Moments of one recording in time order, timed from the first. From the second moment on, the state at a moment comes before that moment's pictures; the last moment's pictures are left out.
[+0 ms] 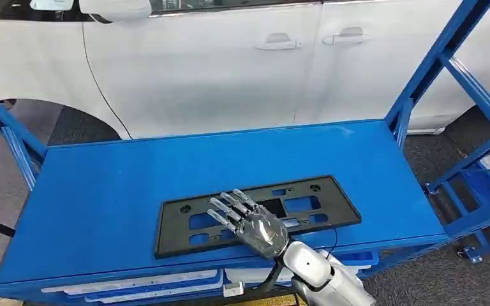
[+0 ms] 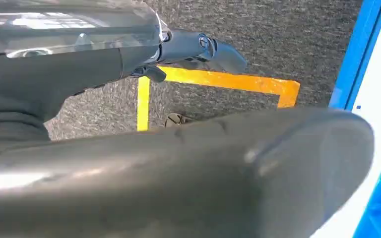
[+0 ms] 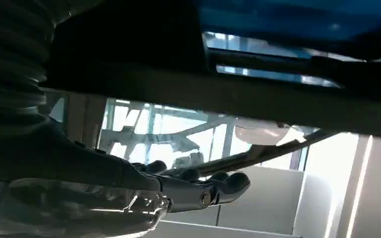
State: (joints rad) left arm -0.09 -0.05 1.25 -0.22 -0.97 -0.04 -0.25; right arm -0.30 -0.13 0.66 -1.20 1.53 -0.59 -0.24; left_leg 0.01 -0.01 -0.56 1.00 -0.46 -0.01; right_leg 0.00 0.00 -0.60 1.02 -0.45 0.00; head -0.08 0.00
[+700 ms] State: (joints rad) left arm -0.09 -0.04 1.25 -0.22 -0.99 -0.06 -0.26; right arm -0.52 0.01 0.73 -0.83 1.51 -0.53 -0.18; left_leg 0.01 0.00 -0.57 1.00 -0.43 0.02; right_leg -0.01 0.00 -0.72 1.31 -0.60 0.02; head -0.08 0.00
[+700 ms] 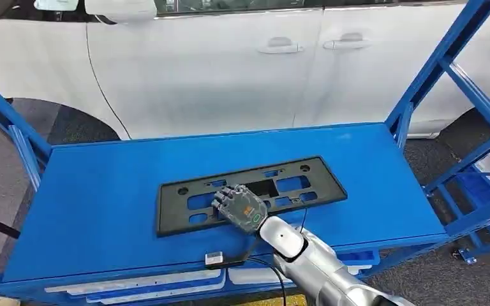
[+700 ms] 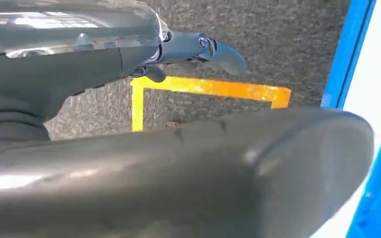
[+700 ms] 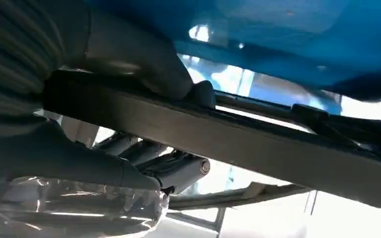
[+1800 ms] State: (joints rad) left arm -0.08 -0.03 1.23 -0.22 -1.00 -0.13 -0.40; right arm -0.47 -0.09 0.58 -1.30 0.31 -0.60 -0.69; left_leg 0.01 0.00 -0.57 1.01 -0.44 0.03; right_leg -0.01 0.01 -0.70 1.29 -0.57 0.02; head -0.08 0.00
